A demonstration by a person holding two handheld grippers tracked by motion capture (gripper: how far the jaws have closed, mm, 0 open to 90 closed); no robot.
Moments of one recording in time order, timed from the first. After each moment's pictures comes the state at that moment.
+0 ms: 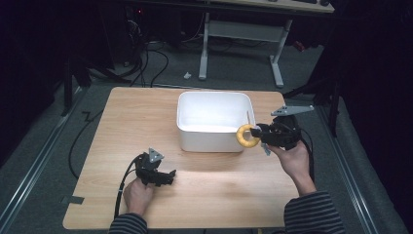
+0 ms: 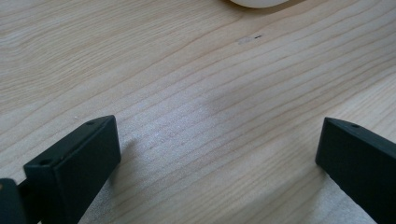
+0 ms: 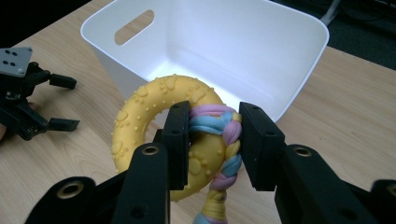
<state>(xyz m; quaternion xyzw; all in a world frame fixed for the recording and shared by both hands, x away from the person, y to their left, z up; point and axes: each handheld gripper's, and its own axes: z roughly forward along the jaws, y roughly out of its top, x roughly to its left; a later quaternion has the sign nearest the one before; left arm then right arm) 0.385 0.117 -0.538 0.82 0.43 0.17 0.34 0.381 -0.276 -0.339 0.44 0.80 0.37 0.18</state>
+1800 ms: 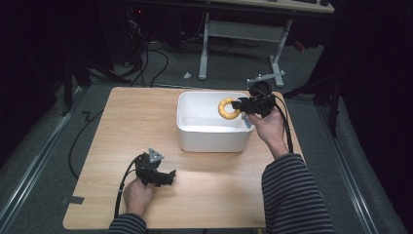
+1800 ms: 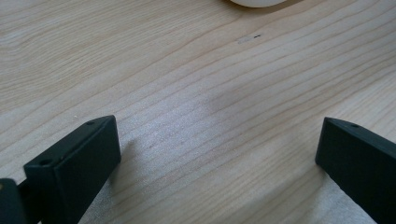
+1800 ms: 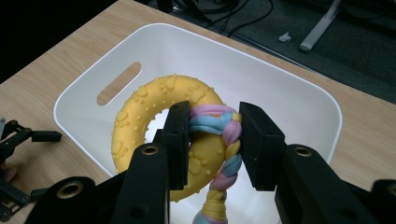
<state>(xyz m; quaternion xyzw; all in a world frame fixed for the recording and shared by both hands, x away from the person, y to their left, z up) 0.385 0.117 -0.538 0.82 0.43 0.17 0.34 0.469 -0.227 -0.319 0.46 0.79 0.37 0.17</state>
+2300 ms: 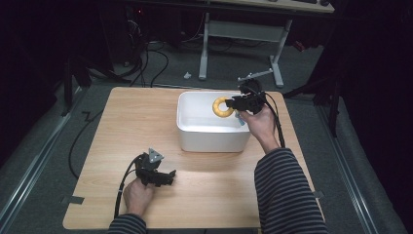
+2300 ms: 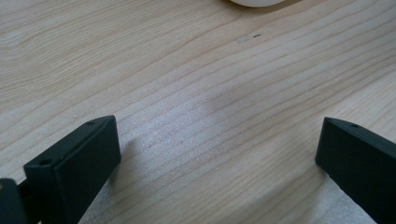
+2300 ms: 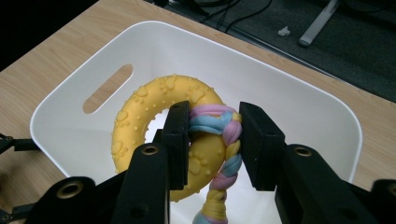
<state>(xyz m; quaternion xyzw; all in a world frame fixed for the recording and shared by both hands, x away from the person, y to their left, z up) 0.384 0.117 -0.538 0.82 0.43 0.17 0.34 0.491 -0.211 -0.331 0.46 0.80 0.35 0.17</state>
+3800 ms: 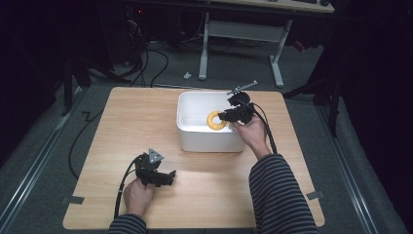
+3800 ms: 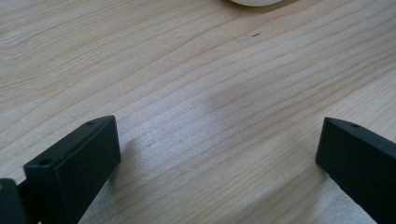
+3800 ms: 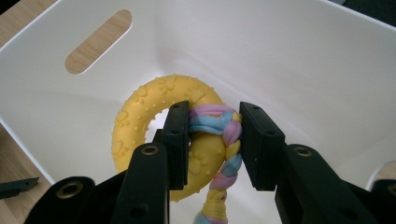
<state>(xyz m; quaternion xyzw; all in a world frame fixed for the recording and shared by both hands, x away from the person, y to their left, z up) 0.384 0.117 -0.538 0.82 0.43 0.17 0.34 0.496 -0.195 -0.379 0.45 0.83 0.31 0.13</state>
